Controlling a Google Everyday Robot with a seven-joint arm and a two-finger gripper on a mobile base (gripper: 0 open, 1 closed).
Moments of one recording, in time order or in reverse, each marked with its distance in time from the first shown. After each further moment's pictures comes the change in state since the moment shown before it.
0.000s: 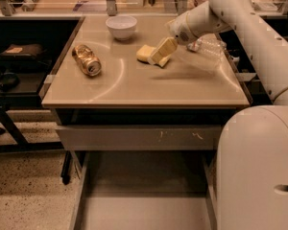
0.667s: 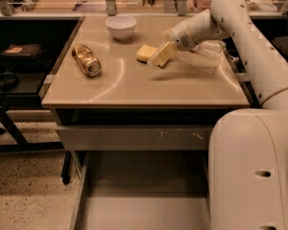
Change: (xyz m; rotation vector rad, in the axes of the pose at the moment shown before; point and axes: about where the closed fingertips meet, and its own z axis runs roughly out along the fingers) arm 0.014 0.013 0.019 -0.135 -0.061 0.090
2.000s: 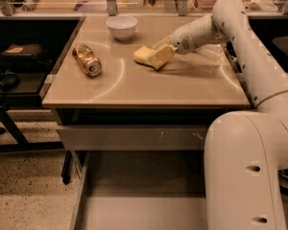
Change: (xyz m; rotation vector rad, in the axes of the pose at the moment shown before) arm 0.004 0.007 0.006 -0.079 -0.048 0.057
